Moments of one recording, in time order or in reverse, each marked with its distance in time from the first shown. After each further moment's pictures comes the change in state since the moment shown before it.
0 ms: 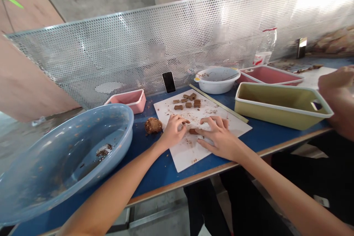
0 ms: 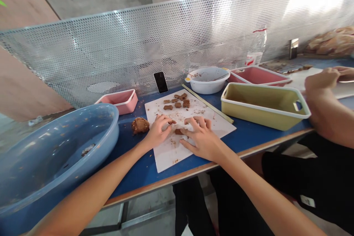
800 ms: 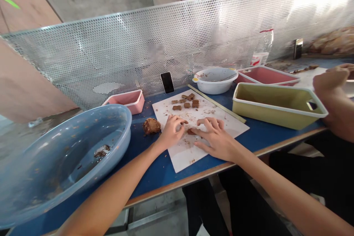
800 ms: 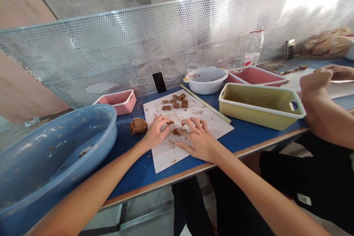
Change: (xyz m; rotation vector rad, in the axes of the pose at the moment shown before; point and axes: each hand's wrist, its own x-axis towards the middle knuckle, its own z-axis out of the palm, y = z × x) left_hand 0.000 0.000 0.000 0.001 -0.003 -0.001; right_hand 0.003 -0.002 0.004 0.004 -0.061 0.013
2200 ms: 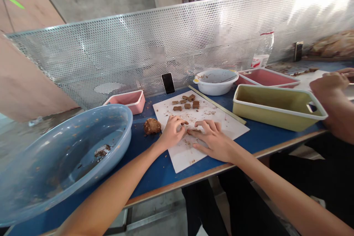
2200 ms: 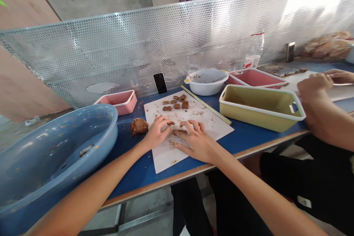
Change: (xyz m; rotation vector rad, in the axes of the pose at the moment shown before) left_hand 0.000 0.002 0.000 0.010 -0.002 0.002; right_hand 0.002 -0.002 0.001 0.041 -0.002 -0.017
